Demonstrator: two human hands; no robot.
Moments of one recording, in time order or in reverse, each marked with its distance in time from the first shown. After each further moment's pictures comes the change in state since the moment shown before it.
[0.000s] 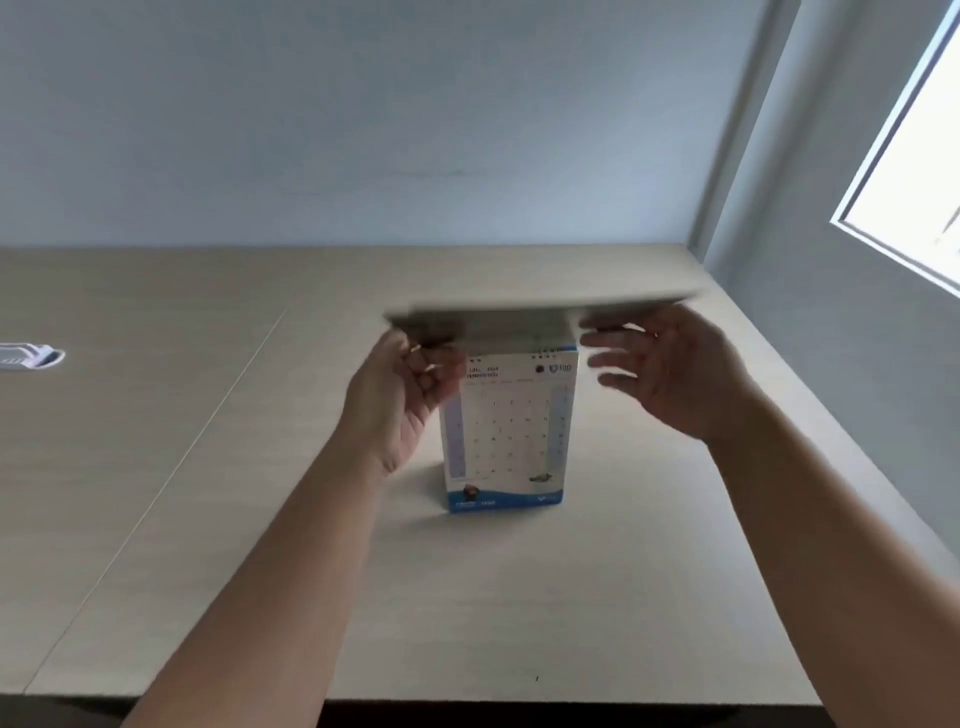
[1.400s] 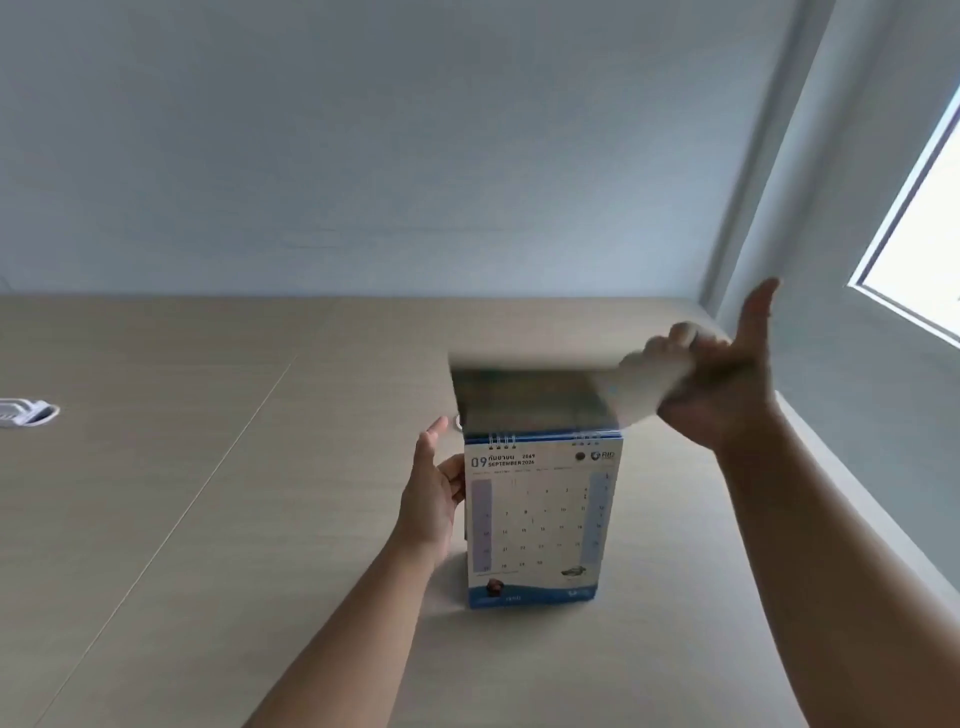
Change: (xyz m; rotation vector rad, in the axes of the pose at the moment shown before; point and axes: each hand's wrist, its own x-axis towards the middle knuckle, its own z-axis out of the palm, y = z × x) left_hand 0.077 -0.077 -0.024 0.226 -0.010 0.001; right_hand 0.092 -0.039 -0.018 0.131 -0.147 -0.190
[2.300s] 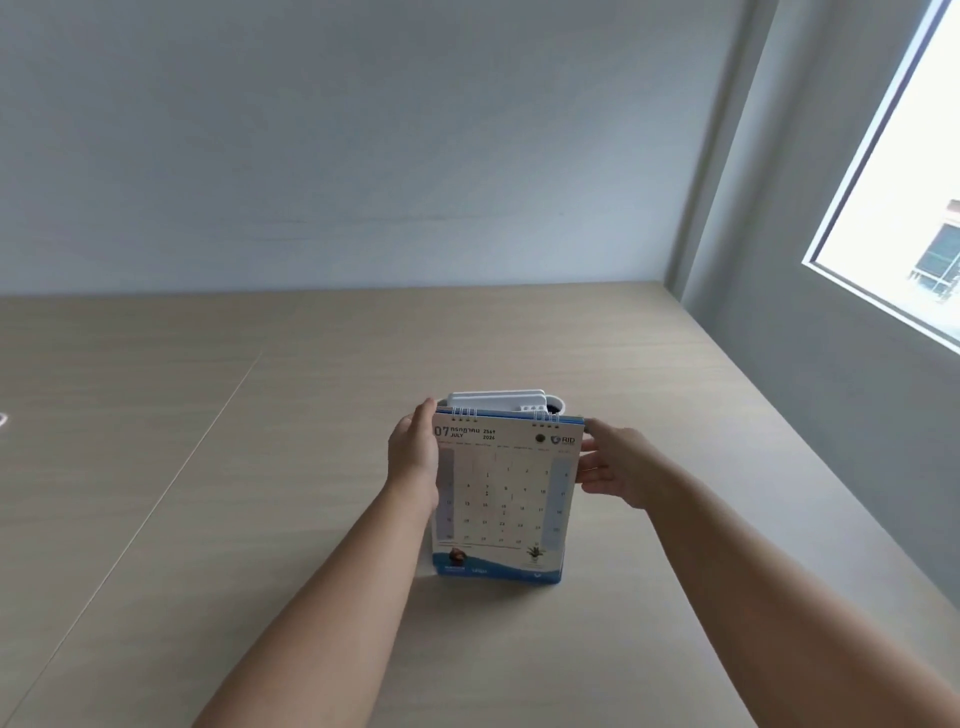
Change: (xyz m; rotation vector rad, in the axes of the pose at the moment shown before) left_hand 0.032 0.012 0.030 0.081 0.289 -0.233; right_hand -0.025 0.091 -0.040 -0.625 0.628 0.631
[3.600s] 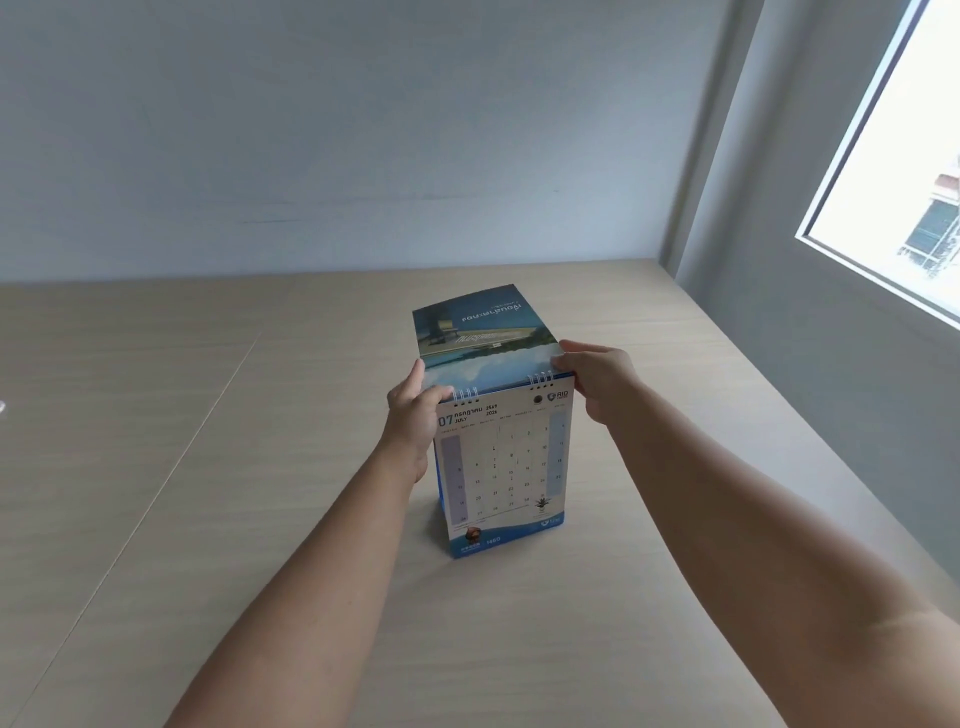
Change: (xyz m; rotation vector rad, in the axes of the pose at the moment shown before) left_hand -0.001 0.011 -0.014 0.111 -0.144 0.130; right_hand 0.000 -0.048 0.024 0.326 0.137 -0.203
